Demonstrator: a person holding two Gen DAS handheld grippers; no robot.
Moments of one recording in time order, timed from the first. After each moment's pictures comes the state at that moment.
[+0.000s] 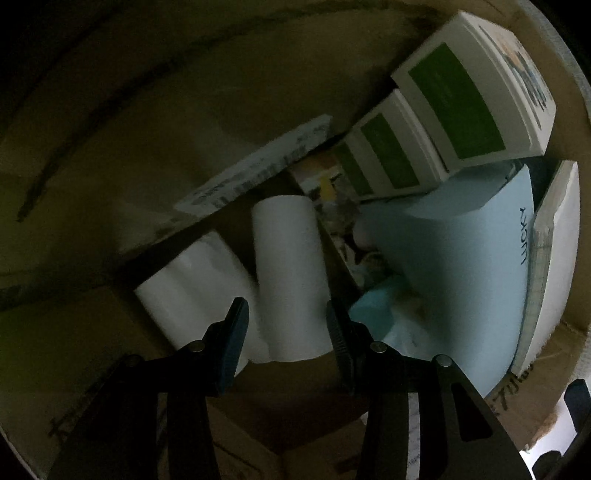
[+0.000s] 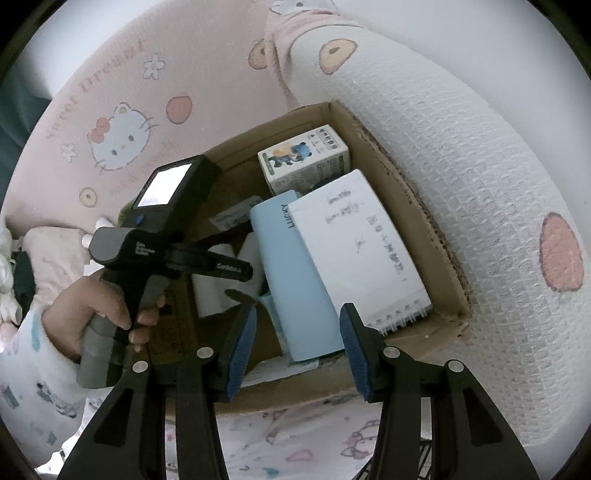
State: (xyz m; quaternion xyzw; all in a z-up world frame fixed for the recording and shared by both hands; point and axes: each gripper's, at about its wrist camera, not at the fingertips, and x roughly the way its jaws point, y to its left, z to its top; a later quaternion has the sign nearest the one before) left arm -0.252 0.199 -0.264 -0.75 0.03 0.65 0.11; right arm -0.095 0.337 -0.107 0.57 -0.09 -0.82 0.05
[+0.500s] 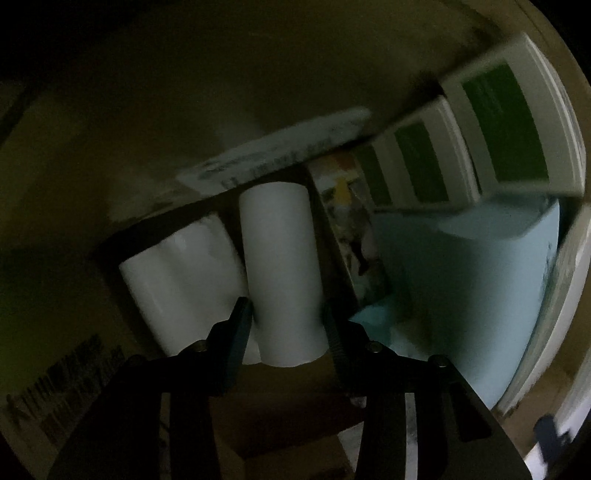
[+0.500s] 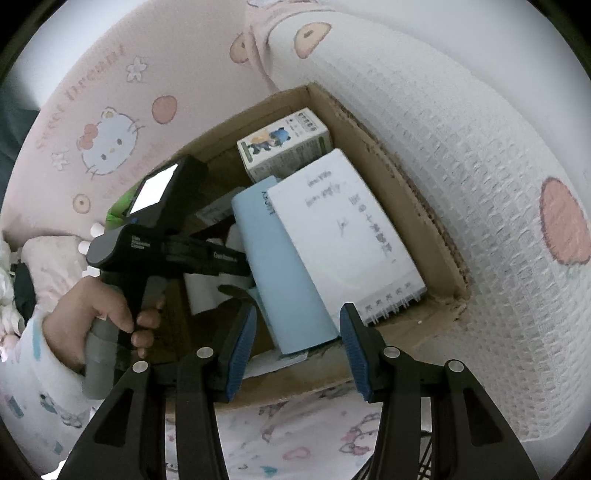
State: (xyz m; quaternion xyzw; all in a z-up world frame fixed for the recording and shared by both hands) left arm -0.242 0.172 -0.277 -0.75 -0.06 0.66 0.05; right arm -0.092 0.349 -0.122 0.58 -0.12 -0.81 0.04
